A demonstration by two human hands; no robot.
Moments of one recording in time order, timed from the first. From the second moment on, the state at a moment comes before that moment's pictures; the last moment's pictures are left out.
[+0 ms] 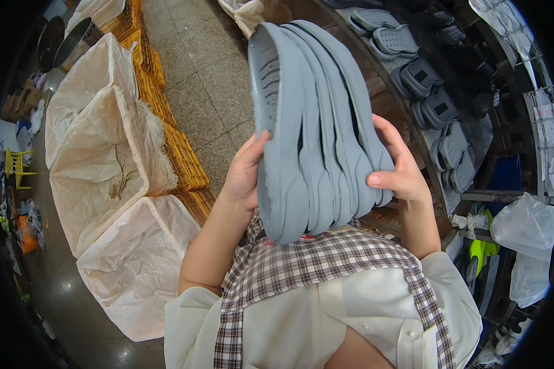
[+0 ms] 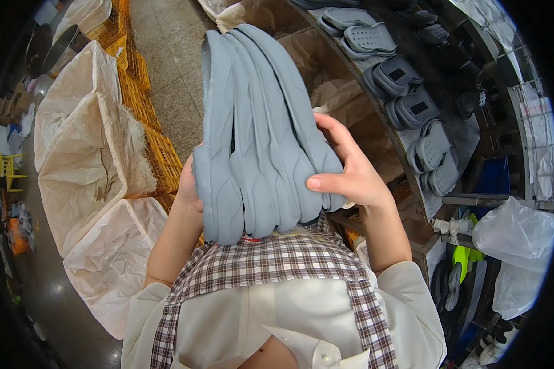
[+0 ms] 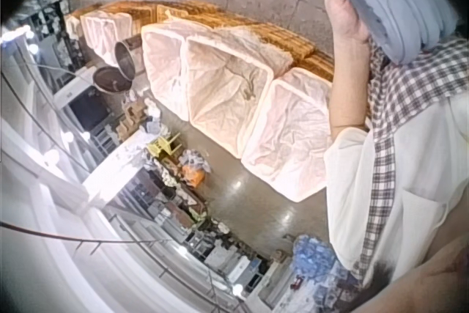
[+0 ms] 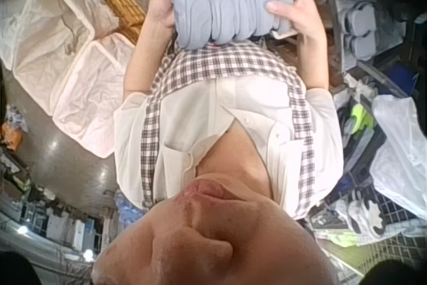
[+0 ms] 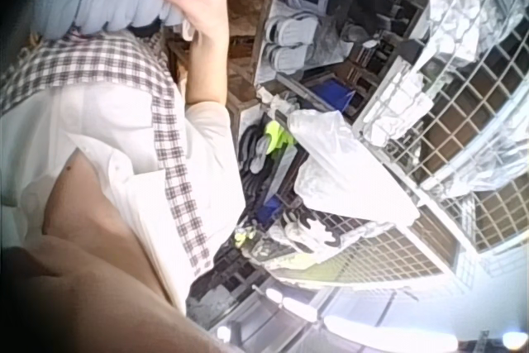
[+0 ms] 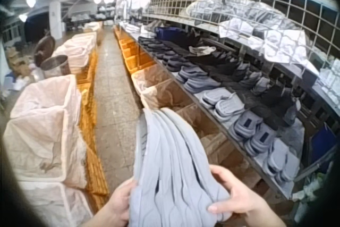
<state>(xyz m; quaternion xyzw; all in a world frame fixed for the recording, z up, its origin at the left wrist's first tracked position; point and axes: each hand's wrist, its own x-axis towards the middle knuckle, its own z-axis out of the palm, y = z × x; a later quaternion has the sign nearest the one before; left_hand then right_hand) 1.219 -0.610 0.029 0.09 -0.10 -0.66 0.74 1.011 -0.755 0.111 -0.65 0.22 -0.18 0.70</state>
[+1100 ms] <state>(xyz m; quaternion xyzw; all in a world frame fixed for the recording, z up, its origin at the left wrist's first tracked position) 1.219 -0.591 -0.054 0.28 0.04 -0.75 0.60 1.017 -0.752 0.089 -0.61 0.22 -0.15 0.74</state>
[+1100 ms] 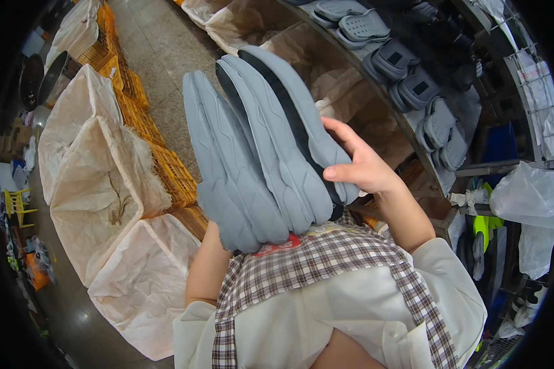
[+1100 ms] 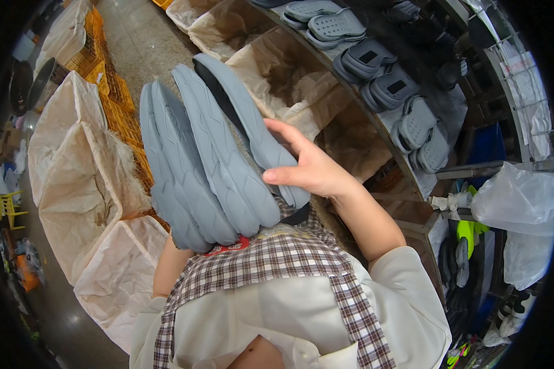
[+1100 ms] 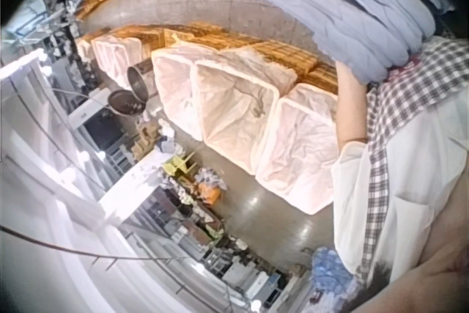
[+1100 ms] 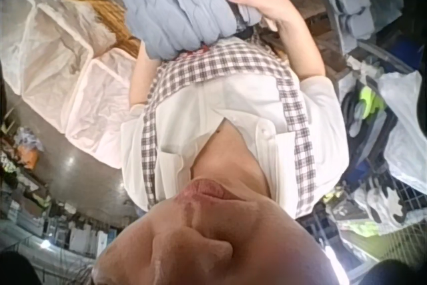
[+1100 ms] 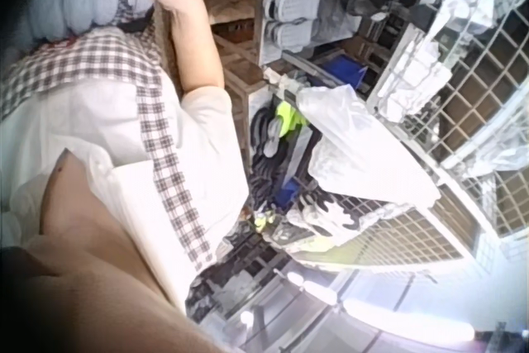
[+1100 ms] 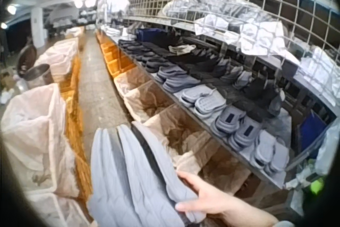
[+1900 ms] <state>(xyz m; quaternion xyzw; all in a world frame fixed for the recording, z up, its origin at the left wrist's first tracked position) 1.211 -0.614 0.013 0.31 0.02 -0.67 0.67 1.012 -0.753 0.044 -0.58 0.20 -0.13 0.78</state>
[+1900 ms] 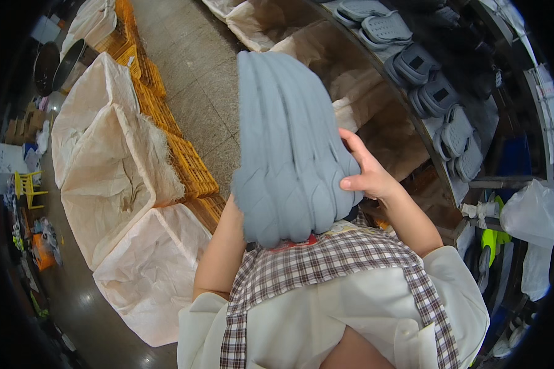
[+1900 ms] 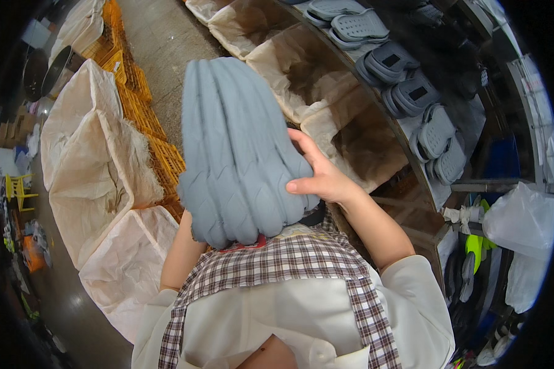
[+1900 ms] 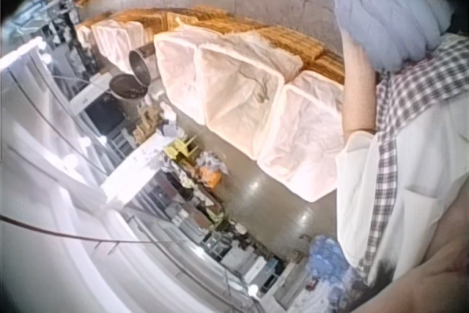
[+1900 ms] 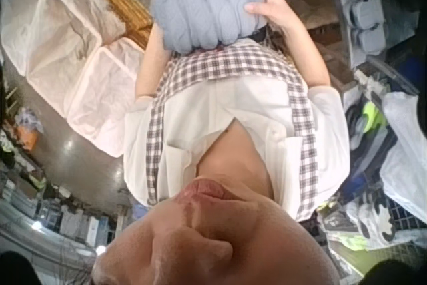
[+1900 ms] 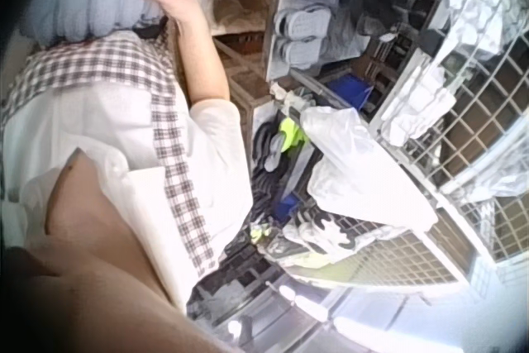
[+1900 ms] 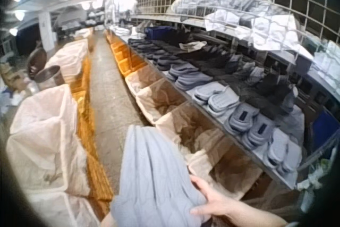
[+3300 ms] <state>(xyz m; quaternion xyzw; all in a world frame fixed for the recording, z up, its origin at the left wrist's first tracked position) 1.178 -0.638 0.016 0.80 -0.25 -0.16 0.53 1.083 -0.832 -0.048 -0.52 0.21 0.16 0.81</state>
